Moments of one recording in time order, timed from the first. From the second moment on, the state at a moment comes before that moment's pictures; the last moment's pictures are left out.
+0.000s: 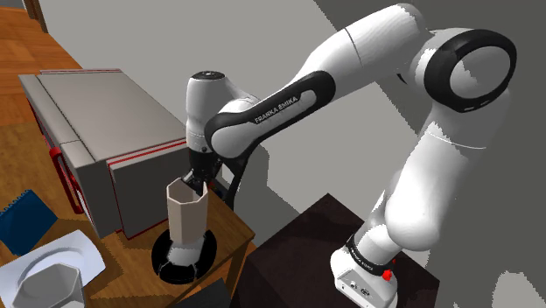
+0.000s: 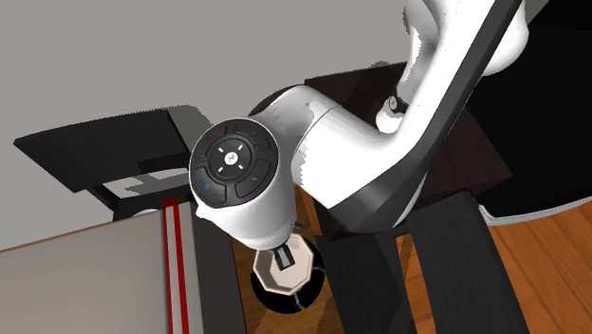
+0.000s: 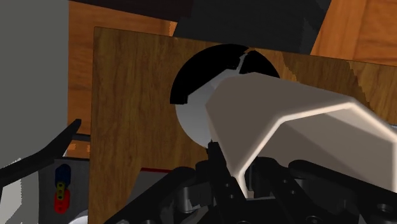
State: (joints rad) arm 0.27 0.16 0.33 -2.22 -0.06 2.33 0.42
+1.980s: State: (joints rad) arm 0.30 0.35 0.28 -2.24 -0.17 2.55 0.49
